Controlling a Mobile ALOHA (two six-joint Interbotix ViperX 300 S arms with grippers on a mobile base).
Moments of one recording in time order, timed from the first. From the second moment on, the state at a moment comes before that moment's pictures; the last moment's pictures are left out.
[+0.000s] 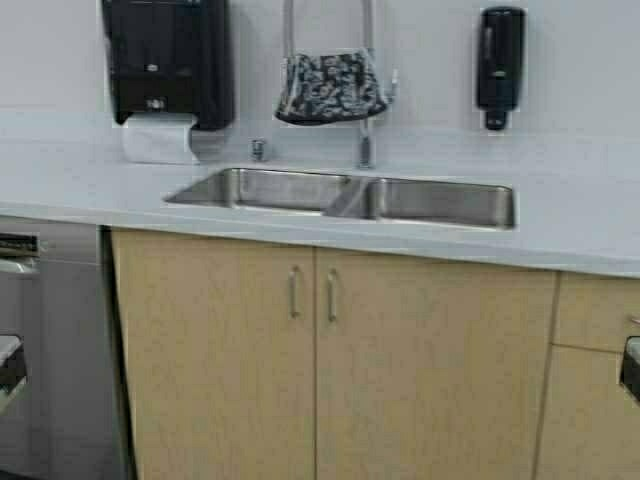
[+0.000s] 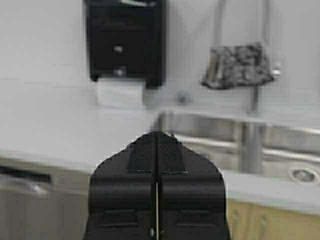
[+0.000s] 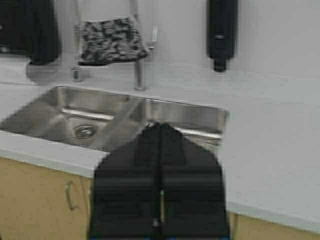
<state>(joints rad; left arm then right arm) 0.00 -0.90 1.21 0.01 -0.43 -0.04 0.06 -0.95 1.17 -0.05 -0.26 0.06</state>
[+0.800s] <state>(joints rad) 0.00 -0.99 1.27 0.01 -0.42 -0.06 0.20 -0.95 1.14 -0.10 -0.17 0.05</state>
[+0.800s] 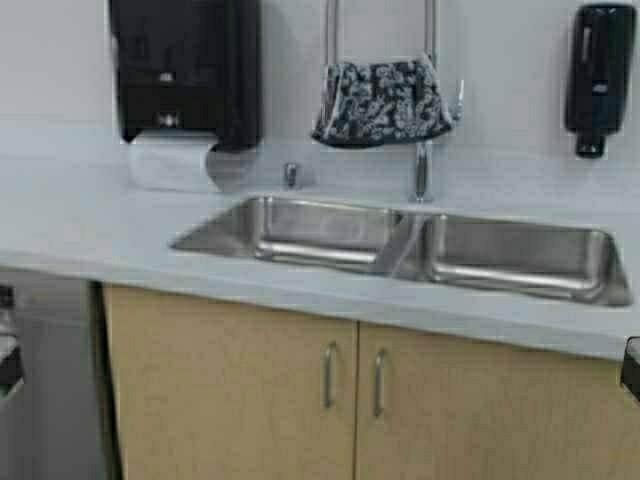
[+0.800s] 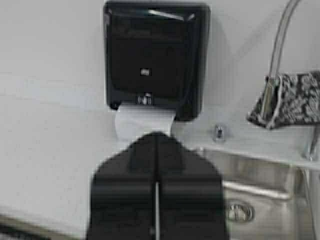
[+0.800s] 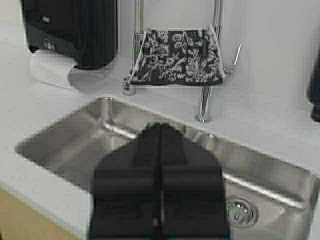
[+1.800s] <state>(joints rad) 0.00 -1.06 1.30 0.01 -0.39 -0.03 0.49 -0.36 1.06 -0.10 -0.49 0.06</state>
